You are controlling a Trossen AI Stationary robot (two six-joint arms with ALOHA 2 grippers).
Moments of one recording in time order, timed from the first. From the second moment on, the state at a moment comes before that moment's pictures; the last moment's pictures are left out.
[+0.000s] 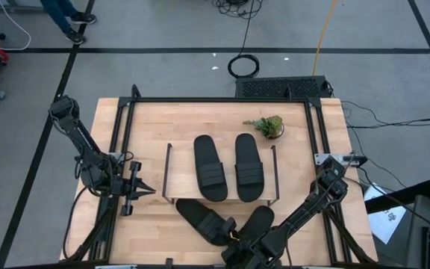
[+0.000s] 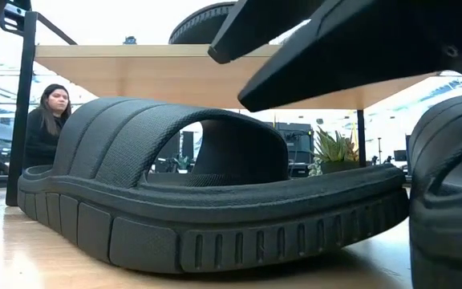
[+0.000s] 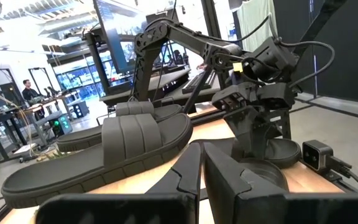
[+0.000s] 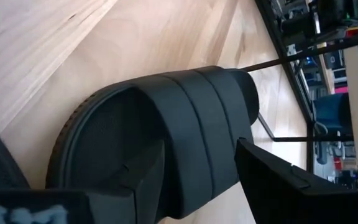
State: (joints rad) left arm -1.00 0.66 0.11 0.68 -0.79 0.31; right arm 0.74 2.21 1.61 -0.44 0.86 -0.22
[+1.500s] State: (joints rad) left arm -1.00 0.66 0.11 0.65 -0.81 0.29; right arm 0.68 2.25 1.56 -0.10 0.98 -0.33
